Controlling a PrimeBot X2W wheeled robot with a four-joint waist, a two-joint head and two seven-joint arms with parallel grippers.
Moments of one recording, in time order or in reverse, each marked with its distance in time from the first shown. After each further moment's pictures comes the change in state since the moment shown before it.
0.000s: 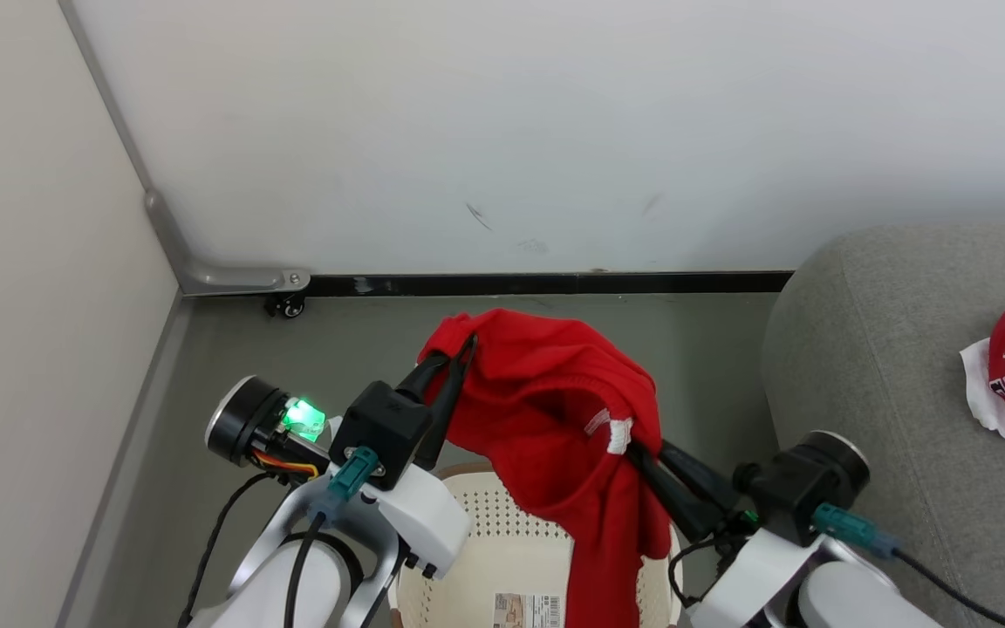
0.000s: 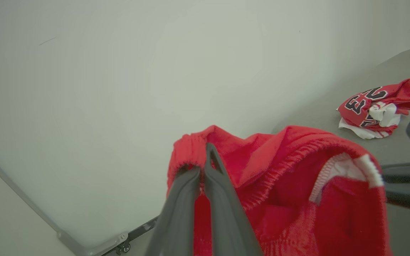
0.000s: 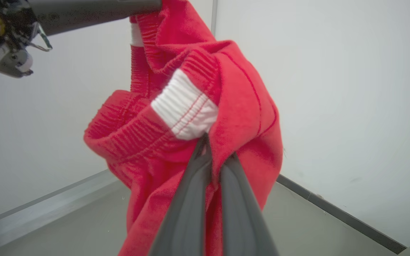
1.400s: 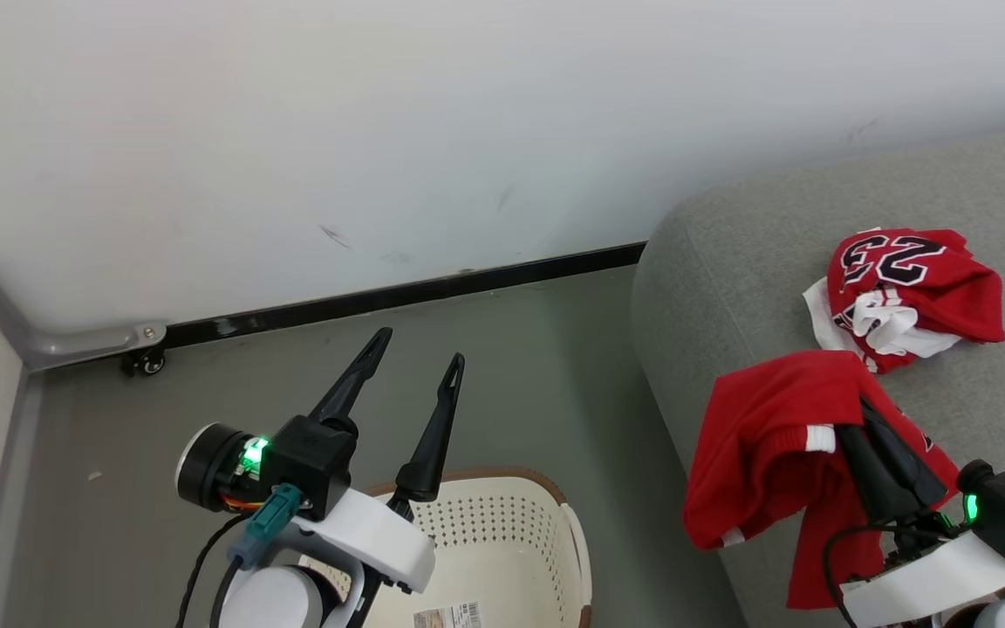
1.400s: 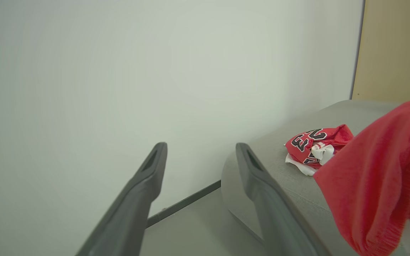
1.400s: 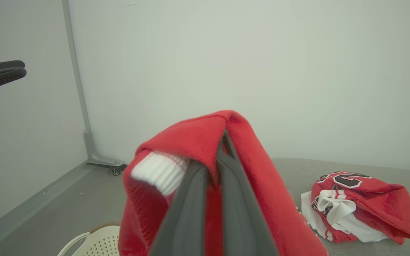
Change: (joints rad) left arm 0.106 -0.016 0.091 0.032 -0.121 0.008 -0.184; right arm 0.272 -0.024 -0.498 -0.258 -0.060 0.000 0.050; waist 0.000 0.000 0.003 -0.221
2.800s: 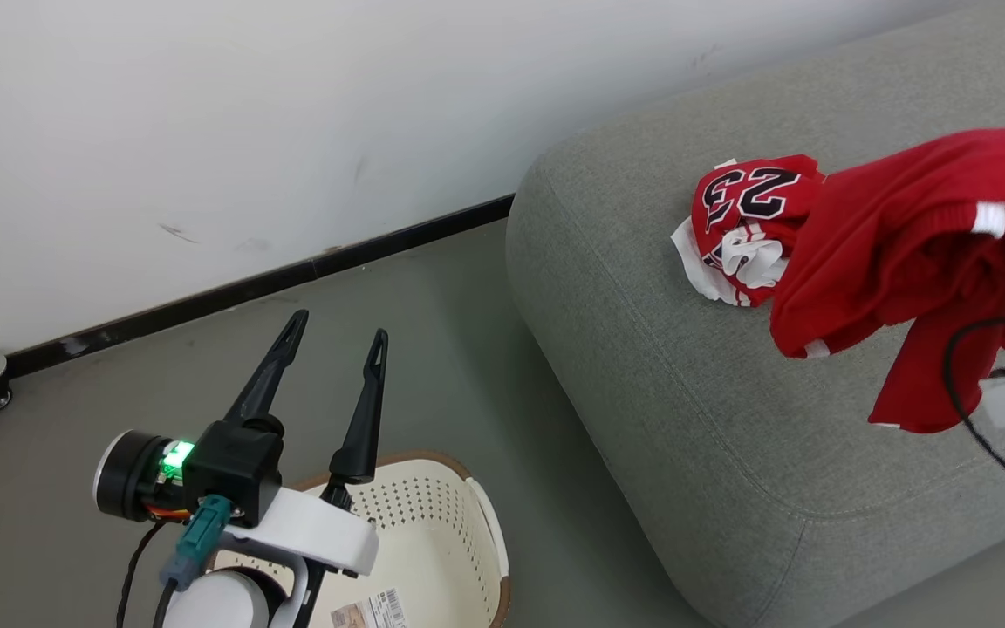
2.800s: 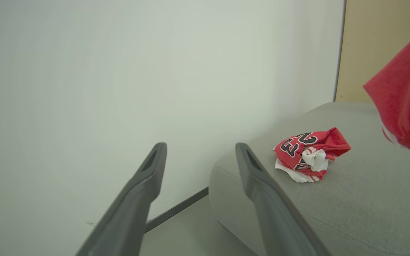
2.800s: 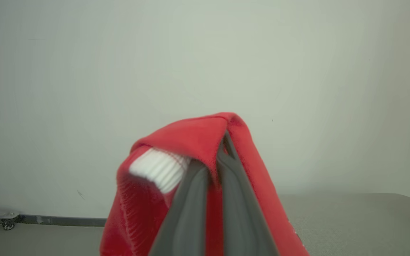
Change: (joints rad) left arm 0.040 0.057 0.067 -0.069 0.015 0.081 -0.023; right arm -0.227 -0.083 -0.184 -0.105 0.085 0.000 0.169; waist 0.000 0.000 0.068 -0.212
